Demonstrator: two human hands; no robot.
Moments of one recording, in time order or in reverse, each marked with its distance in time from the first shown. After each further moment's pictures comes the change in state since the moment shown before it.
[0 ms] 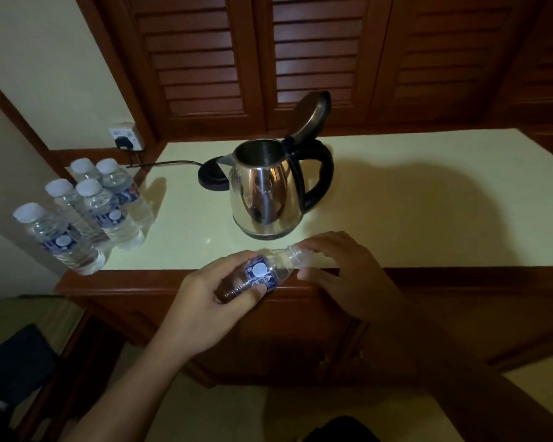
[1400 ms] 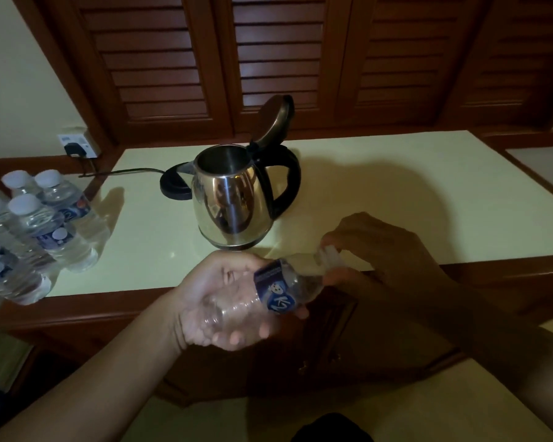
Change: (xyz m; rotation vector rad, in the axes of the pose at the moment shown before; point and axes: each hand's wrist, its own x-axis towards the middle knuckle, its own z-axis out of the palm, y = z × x) left_hand 0.075 0.030 0.026 -1.229 -1.370 -0.632; right_hand -0.012 -0.018 -0.084 -0.209 0.160 -0.432
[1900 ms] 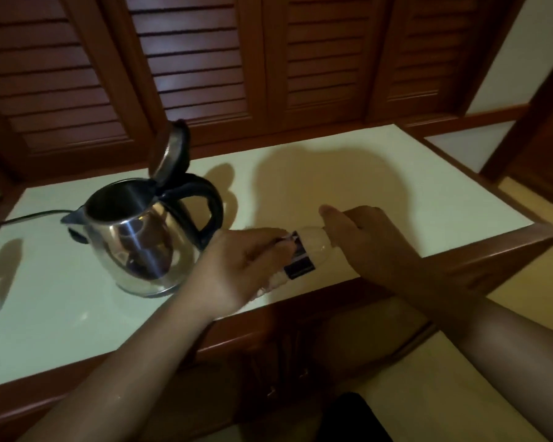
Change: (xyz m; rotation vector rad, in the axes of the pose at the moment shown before) left_hand 0.114 0.057 0.013 1.359 0.766 0.633; right_hand -0.009 0.070 -0.049 0.029 -0.026 0.946
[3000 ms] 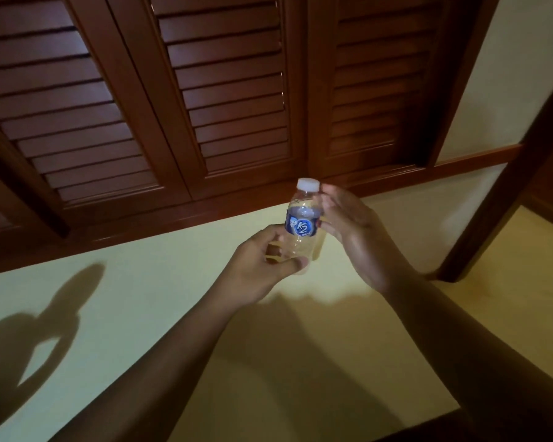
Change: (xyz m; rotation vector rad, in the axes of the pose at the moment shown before) left_hand 0.382 -0.006 0.198 -0.091 0.089 -0.265; right_hand 0.262 0.256 -0.196 0.838 0.063 -0.076
